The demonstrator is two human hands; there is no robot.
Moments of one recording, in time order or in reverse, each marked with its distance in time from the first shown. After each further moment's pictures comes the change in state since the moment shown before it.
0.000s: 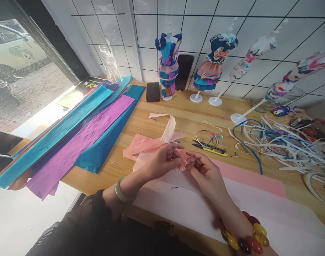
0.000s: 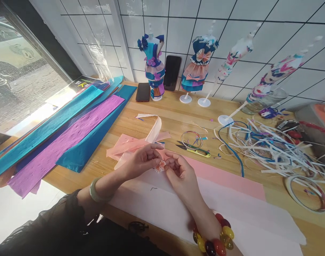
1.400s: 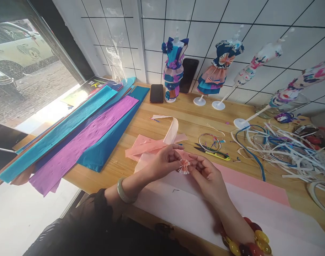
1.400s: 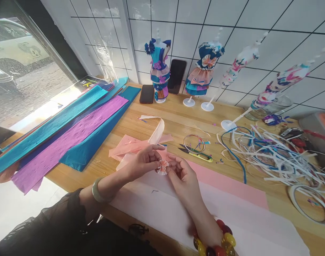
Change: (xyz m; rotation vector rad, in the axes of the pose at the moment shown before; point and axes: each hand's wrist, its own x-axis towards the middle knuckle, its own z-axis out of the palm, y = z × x) left_hand 0.000 0.004 0.002 -0.123 0.083 -0.090; right_hand 0.002 0.003 0.001 -0.034 0.028 0.016
